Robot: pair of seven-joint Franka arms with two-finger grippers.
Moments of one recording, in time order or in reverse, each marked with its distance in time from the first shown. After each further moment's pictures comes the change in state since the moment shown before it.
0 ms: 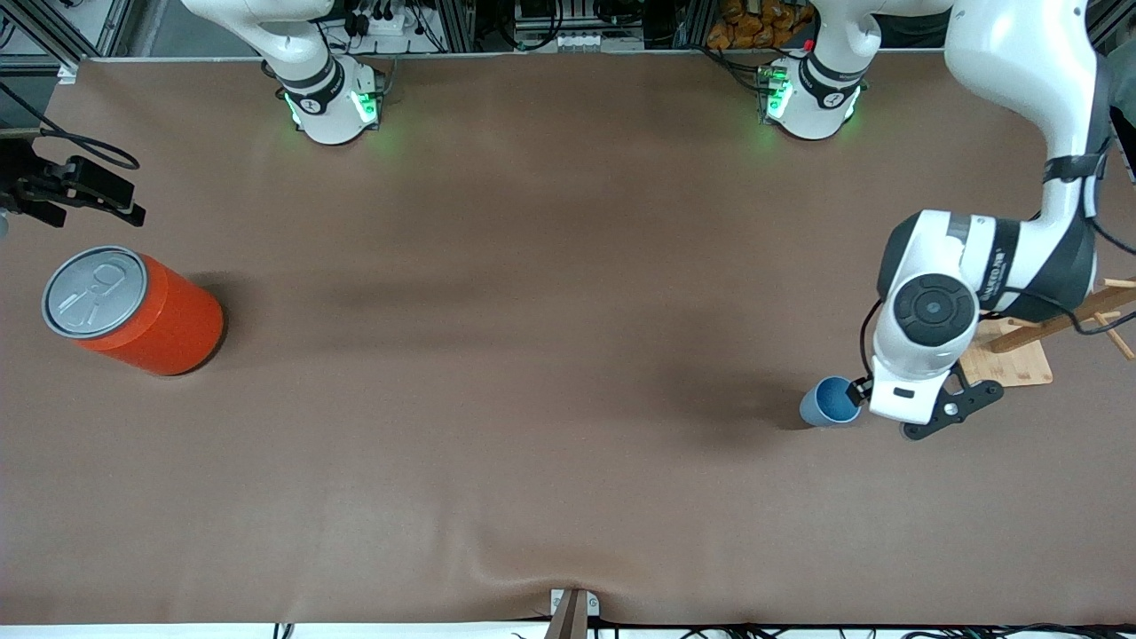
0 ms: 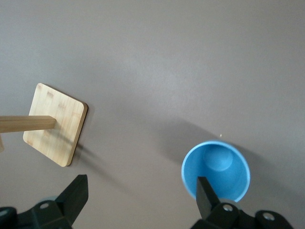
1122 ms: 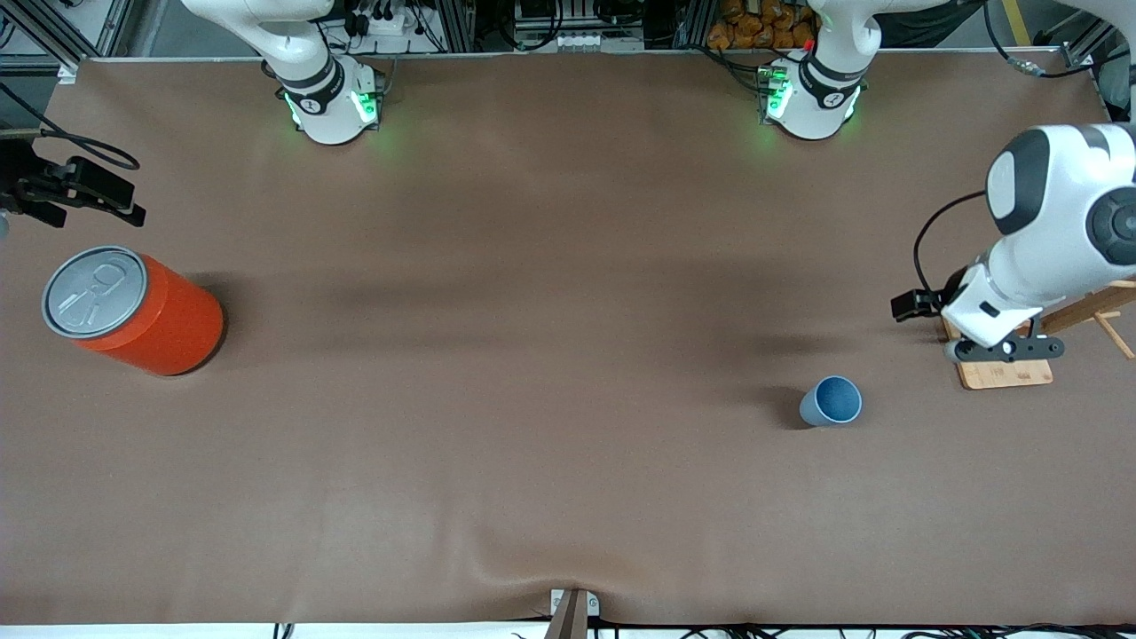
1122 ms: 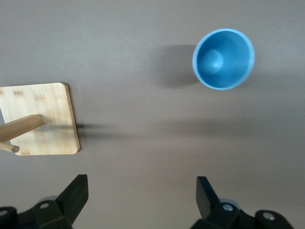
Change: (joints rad) left arm 0.170 -0.292 -0.027 -0.269 -0.313 -0.001 0.706; right arm 0.000 0.000 -0.001 -0.001 0.000 0.000 -0.001
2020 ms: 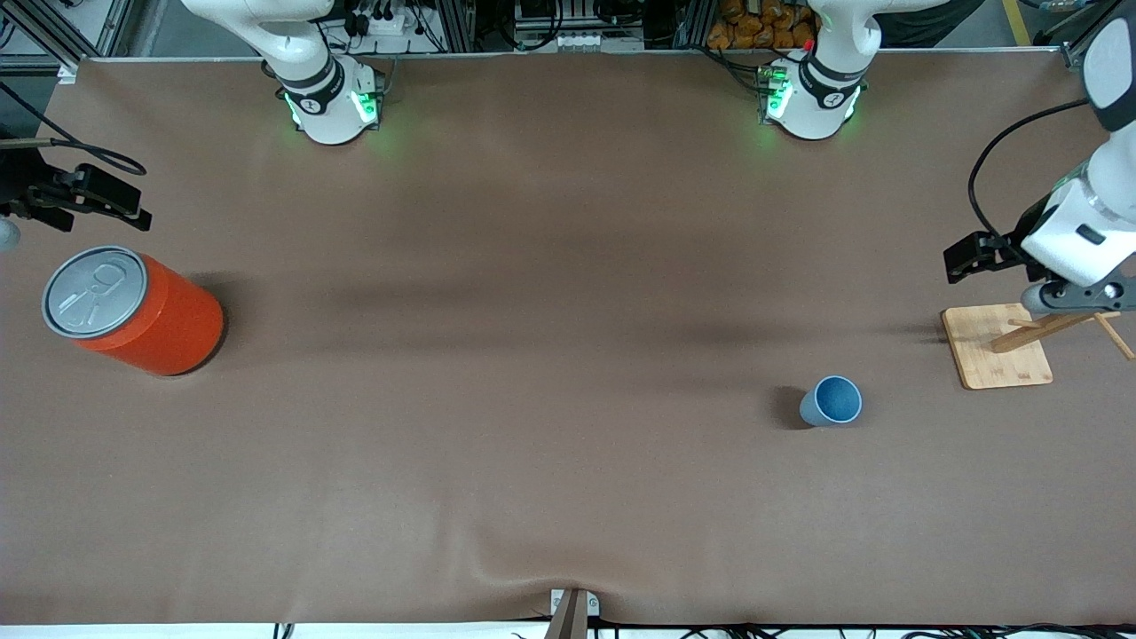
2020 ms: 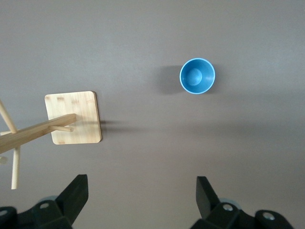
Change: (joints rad) left arm 0.002 -0.073 -0.024 0.307 -0.001 -0.315 0.006; right arm 0.000 -0.003 -0.001 -0.030 0.000 0.017 0.000
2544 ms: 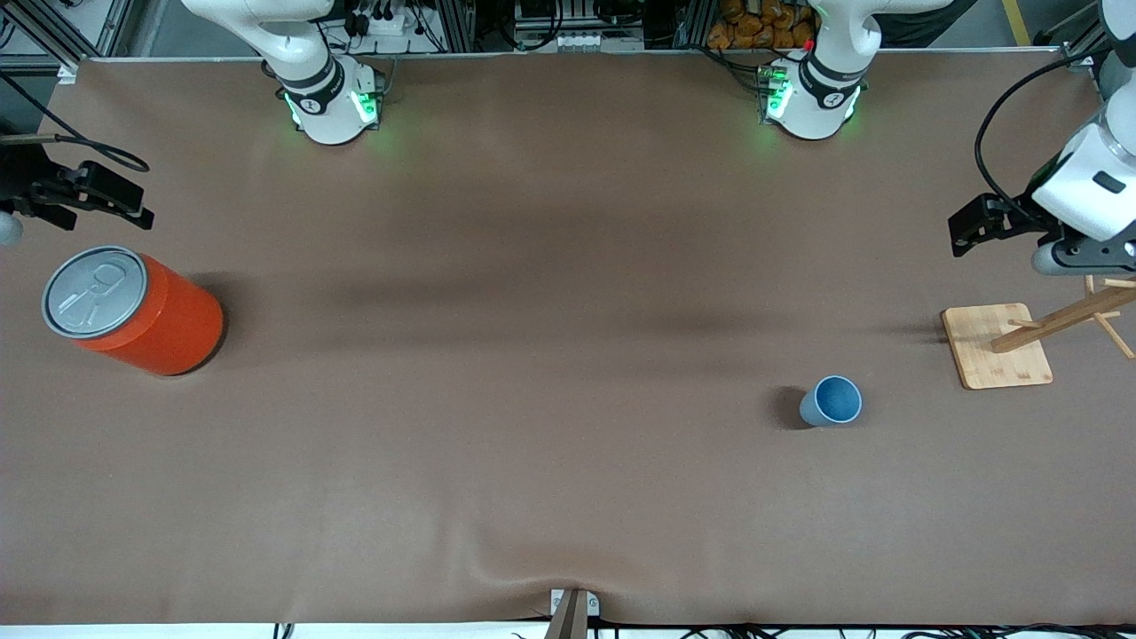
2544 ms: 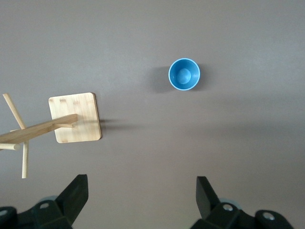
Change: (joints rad) left arm -0.097 -0.030 0.049 0.069 -0.001 -0.086 0.002; right arm 0.000 -0.042 -0.001 -0.061 0.000 0.043 0.000
